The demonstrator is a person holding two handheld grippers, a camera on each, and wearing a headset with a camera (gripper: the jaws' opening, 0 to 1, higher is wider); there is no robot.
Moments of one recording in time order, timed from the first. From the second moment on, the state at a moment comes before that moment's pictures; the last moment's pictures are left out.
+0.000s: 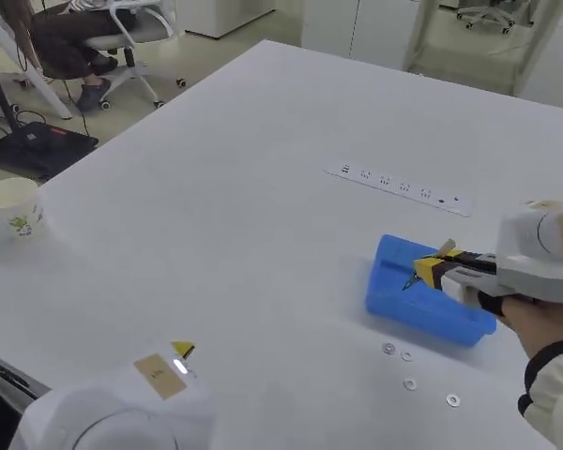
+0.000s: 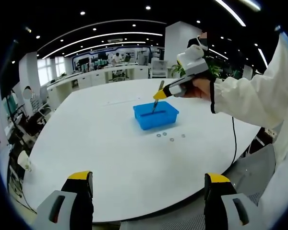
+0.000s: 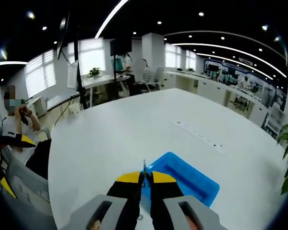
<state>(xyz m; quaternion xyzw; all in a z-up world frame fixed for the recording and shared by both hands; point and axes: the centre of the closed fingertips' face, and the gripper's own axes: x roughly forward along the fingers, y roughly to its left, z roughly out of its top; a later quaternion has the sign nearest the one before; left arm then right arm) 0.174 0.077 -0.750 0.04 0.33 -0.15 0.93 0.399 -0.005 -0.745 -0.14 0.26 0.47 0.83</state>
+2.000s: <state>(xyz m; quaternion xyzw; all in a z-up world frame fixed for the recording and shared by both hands) 0.172 0.082 -0.758 0.05 0.35 -0.14 0.92 0.378 -0.013 -0.826 -0.15 0.33 0.46 0.81</state>
